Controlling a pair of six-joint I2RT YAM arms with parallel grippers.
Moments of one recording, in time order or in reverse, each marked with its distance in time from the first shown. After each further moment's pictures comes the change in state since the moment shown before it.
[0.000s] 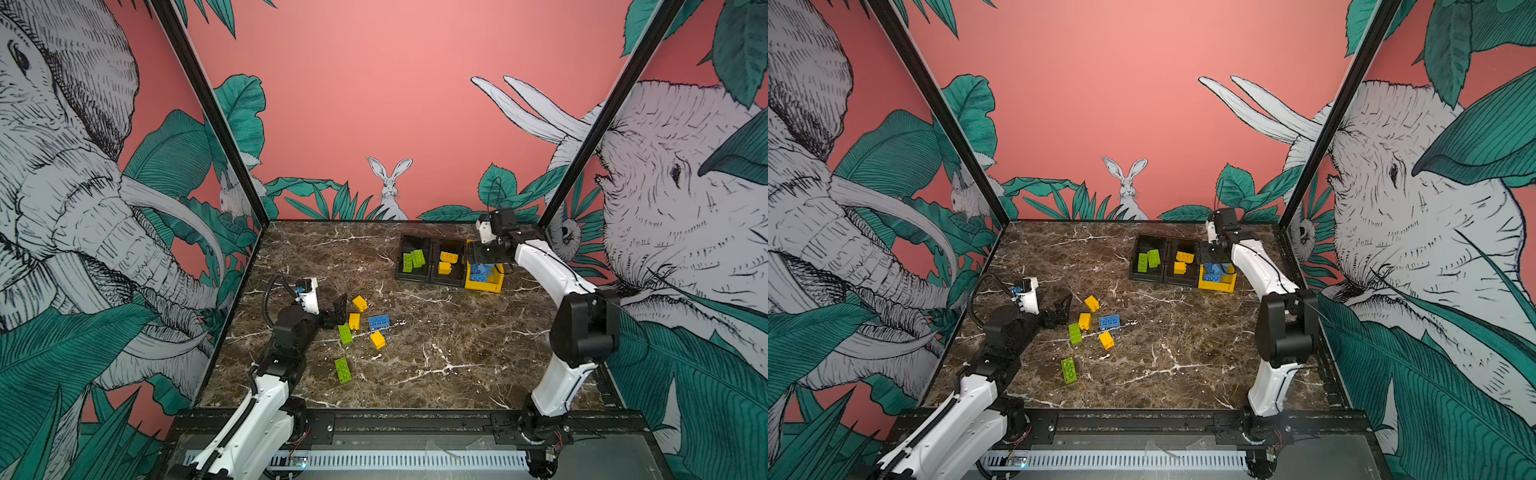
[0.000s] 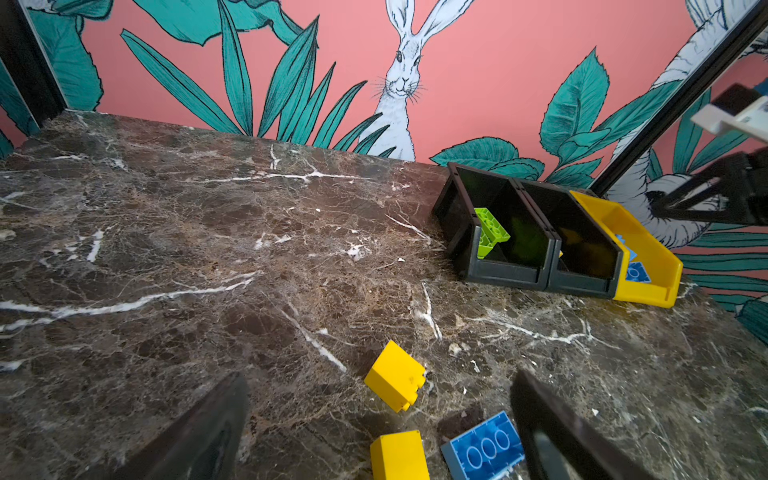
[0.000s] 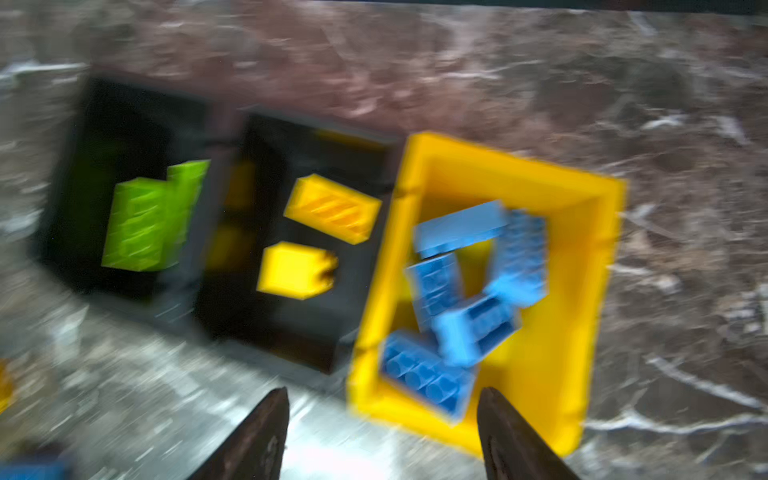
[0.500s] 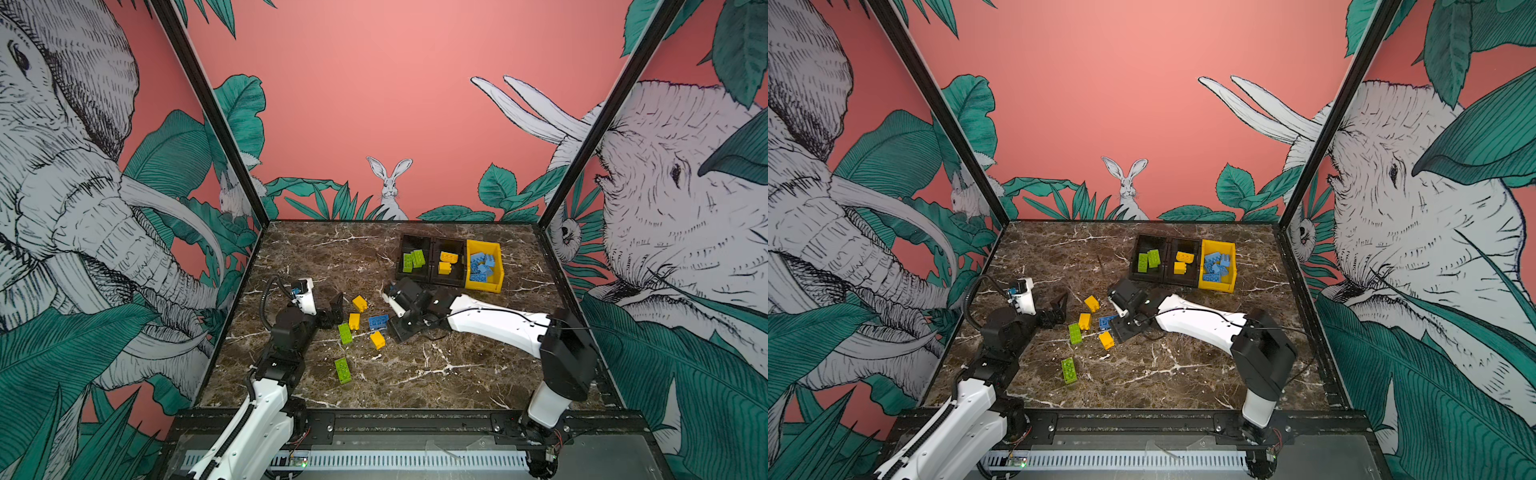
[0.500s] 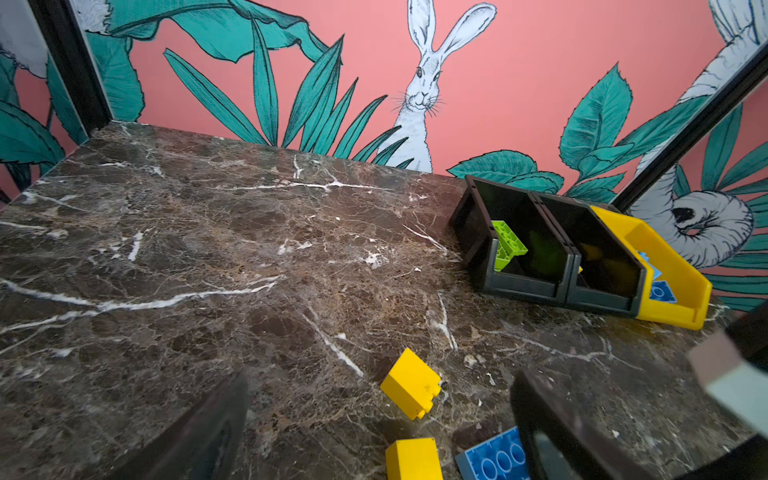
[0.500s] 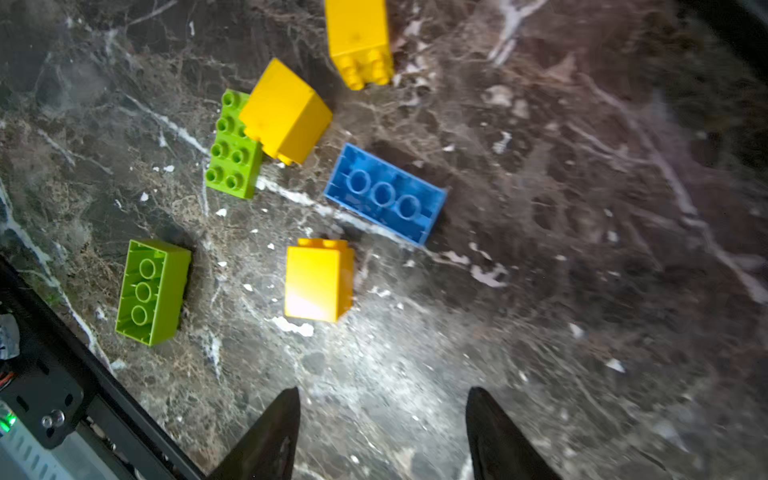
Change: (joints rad) left arm 0.000 -0.046 -0.005 -0.039 -0.082 -0.008; right arm 0.738 0.068 -0.152 0.068 0.060 0.277
